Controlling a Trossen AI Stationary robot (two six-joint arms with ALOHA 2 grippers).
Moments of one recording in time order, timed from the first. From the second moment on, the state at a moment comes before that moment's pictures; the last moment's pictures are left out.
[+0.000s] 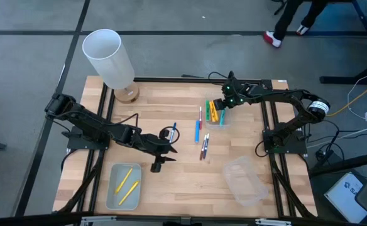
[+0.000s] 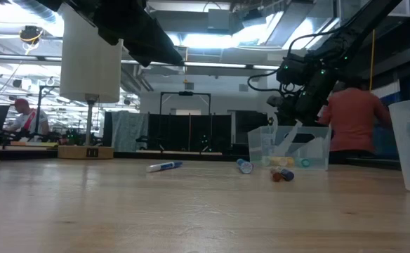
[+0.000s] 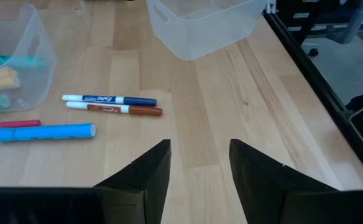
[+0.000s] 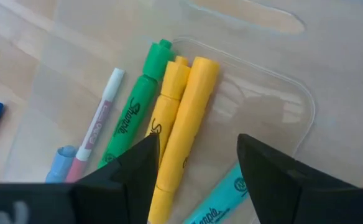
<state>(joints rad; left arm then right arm) -0.29 1.42 0.80 0.05 -0.11 -0.13 -0.66 1.46 0.75 -0.28 -0.15 0.55</state>
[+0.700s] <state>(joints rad) -0.29 1.42 0.80 0.03 -0.16 -0.13 -0.43 1.39 0.75 -0.04 -0.24 0.26</state>
